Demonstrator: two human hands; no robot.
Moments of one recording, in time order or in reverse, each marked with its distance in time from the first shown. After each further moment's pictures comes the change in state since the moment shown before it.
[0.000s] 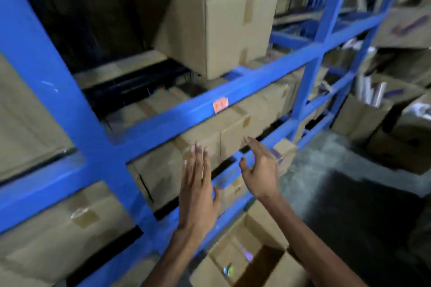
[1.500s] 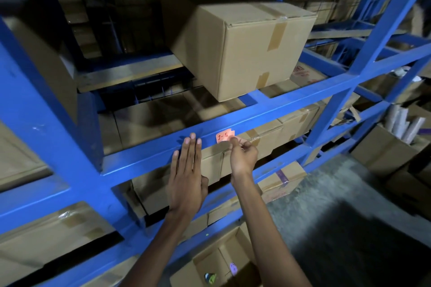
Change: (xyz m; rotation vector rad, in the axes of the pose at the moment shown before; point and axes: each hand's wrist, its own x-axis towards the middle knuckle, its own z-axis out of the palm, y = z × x) left_hand 0.117 -0.005 0.008 0.438 0.068 -0.192; right_hand 0.147 -0.070 0.032 0.848 0.064 0.724
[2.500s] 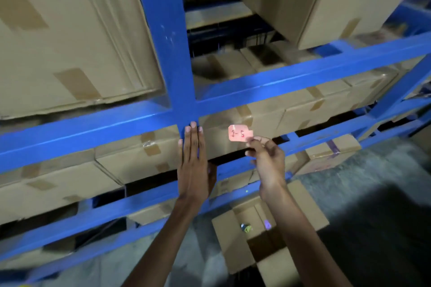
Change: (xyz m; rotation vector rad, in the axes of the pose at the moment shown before) left_hand -0.142 -0.140 -0.008 -0.020 -0.075 -0.171; right_hand -0.176 0.081 0.002 -0.109 -0.289 0.087
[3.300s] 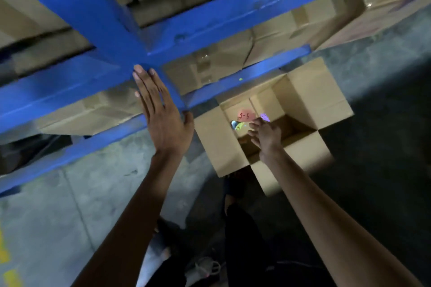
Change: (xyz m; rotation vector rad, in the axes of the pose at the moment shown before) left_hand -0.148 -0.016 0.345 -0.159 -0.185 -0.265; right_hand 0.133 0.461 -0.167 -0.168 0.273 0.676
